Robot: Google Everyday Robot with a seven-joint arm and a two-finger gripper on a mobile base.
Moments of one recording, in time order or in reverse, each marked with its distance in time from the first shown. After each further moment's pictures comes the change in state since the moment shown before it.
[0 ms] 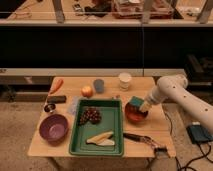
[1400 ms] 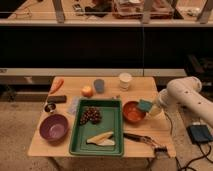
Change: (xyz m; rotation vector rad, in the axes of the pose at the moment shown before) arm 0.042 0.000 -0.047 0.057 0.055 -0.028
